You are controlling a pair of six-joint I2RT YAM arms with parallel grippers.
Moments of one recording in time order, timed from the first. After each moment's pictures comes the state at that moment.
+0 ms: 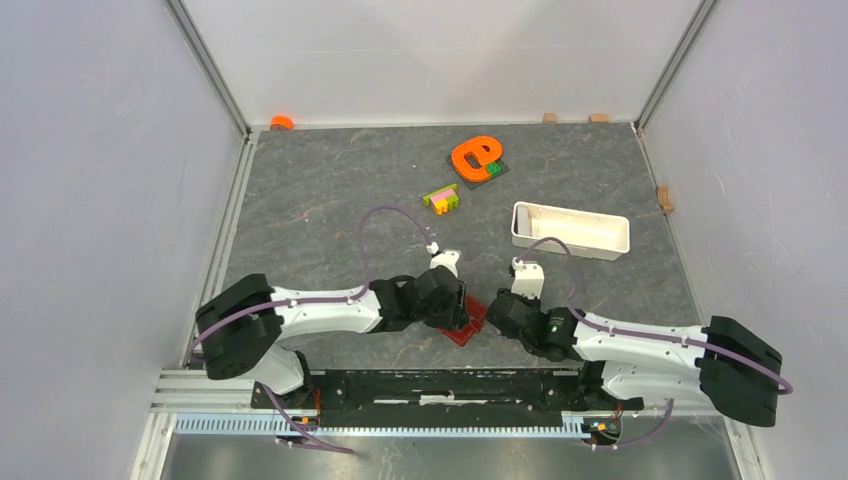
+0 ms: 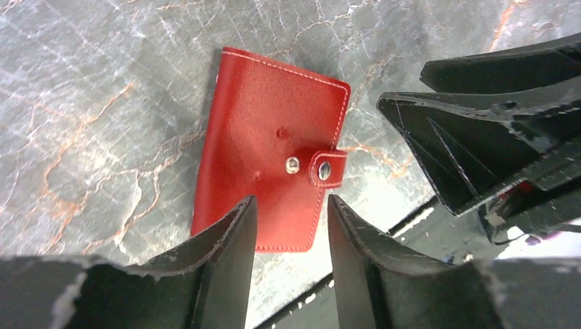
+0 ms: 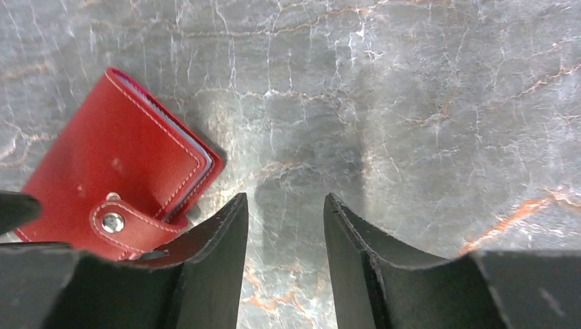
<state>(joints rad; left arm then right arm) -1.14 1.53 0.79 -0.10 -0.14 -0.79 1.11 1.08 0.39 -0.34 0.62 0.95</state>
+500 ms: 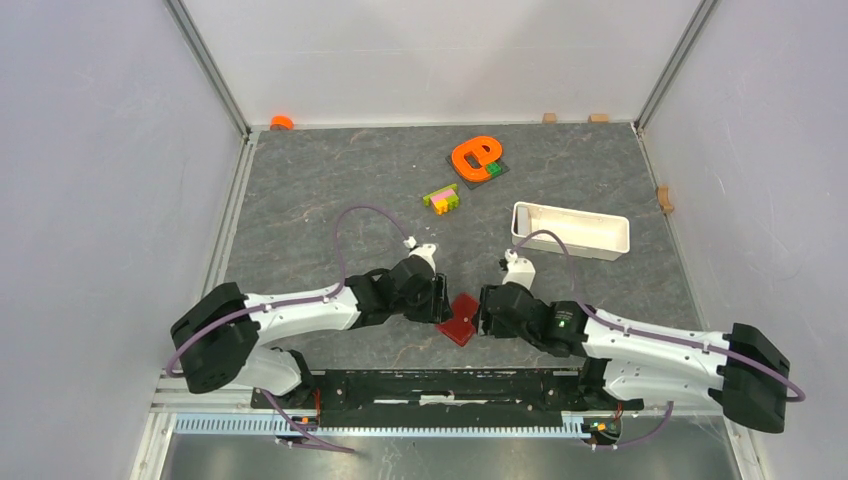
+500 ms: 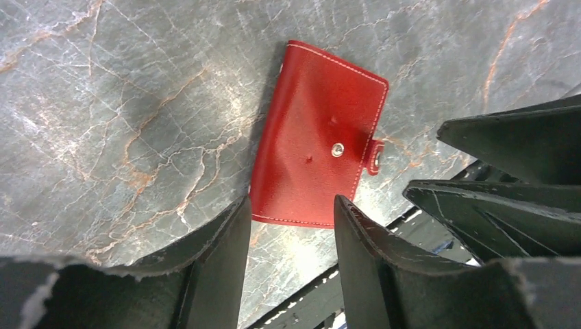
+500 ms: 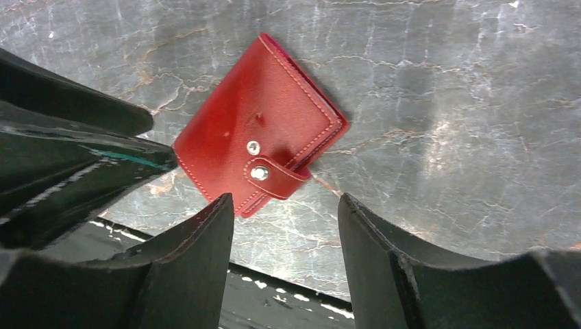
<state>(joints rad) -1.02 1.37 0.69 -0.13 -0.03 -0.78 1.11 0.99 0.49 -0.41 0.38 0.97</state>
